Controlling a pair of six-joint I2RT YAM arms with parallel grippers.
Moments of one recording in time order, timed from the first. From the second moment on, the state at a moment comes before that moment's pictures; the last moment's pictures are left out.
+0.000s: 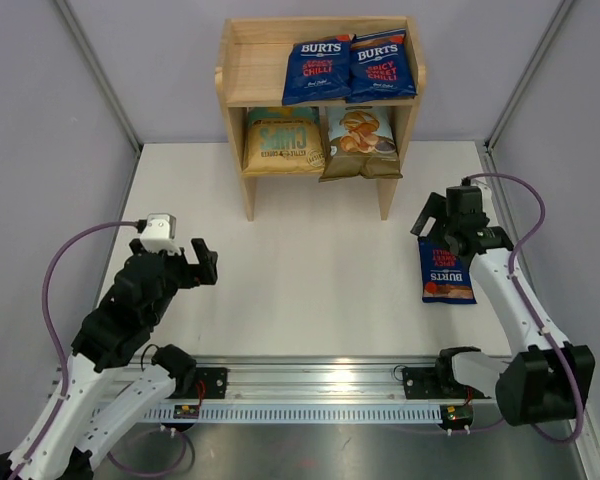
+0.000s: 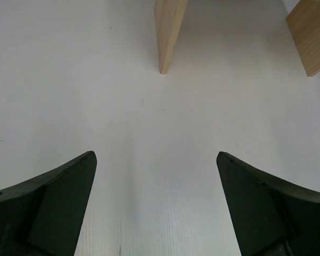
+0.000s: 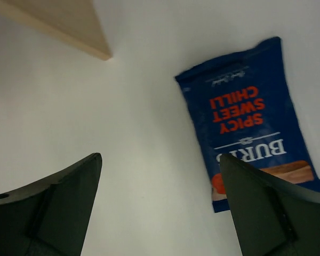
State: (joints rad) left arm -0.54 0.49 0.85 -0.73 -0.38 -0.31; right arm 0.16 1.12 0.96 -0.59 0.19 0.51
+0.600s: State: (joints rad) left arm -0.53 0.50 0.84 -0.73 -0.29 -0.29; right arm 0.05 1.56 0.93 -0.54 0.25 0.39
